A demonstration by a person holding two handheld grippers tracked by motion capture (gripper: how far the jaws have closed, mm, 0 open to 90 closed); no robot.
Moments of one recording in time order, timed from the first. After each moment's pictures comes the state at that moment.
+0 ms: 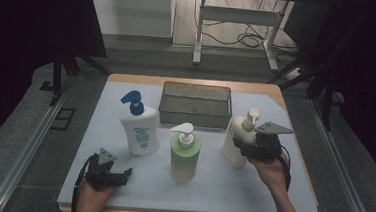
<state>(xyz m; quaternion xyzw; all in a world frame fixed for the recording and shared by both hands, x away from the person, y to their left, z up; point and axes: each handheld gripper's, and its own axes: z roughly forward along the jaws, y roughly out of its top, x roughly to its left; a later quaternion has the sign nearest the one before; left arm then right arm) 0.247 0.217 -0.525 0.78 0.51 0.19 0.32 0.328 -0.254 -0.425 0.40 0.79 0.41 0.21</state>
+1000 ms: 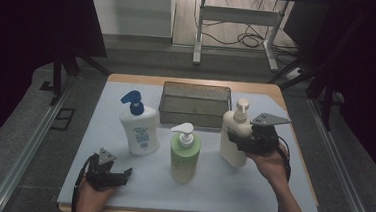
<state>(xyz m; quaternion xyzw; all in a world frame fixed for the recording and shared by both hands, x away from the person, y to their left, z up) 0.247 0.217 -0.525 0.78 0.51 0.19 0.32 0.334 -0.237 -0.393 0.35 0.81 0.42 0.19</state>
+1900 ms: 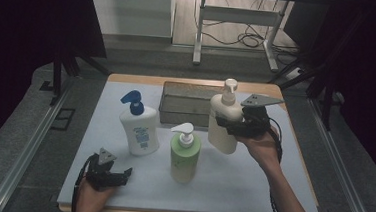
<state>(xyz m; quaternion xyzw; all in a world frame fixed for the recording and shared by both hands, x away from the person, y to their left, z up) 0.247 0.217 -0.525 0.78 0.51 0.19 0.32 0.354 -0.202 -0.351 0.32 0.81 0.46 0.17</state>
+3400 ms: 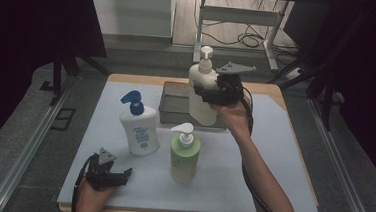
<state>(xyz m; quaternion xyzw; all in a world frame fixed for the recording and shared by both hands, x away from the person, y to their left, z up) 0.247 0.217 -0.525 0.78 0.51 0.19 0.32 0.418 -0.134 -0.323 0.33 0.78 0.49 0.20</state>
